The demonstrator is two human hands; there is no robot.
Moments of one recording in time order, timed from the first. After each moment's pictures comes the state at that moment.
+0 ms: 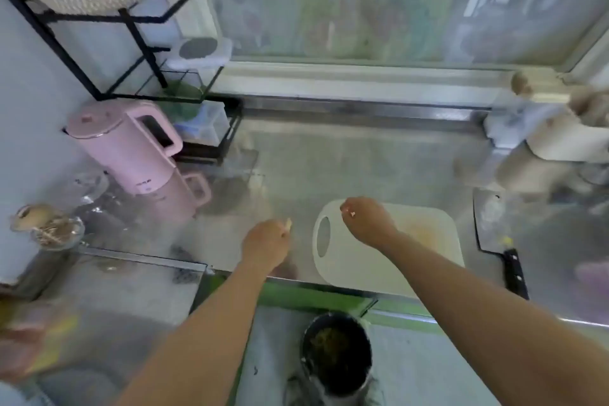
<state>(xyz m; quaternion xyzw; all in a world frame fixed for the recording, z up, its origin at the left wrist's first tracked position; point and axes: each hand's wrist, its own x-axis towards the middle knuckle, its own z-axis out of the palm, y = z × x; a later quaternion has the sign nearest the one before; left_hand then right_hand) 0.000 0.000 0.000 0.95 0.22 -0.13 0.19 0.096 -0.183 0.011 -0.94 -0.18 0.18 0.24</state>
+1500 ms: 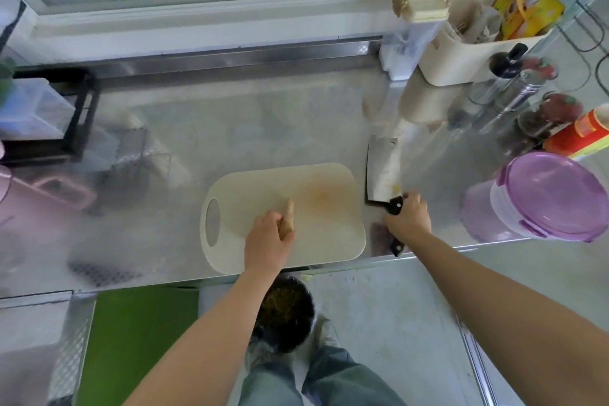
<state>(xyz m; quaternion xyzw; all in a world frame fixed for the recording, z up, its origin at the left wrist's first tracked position) 0.046 -0.190 -0.080 0.94 0.14 -0.11 0.29 0.106 -0.442 -0.066 -0.91 0.22 0.17 0.30</state>
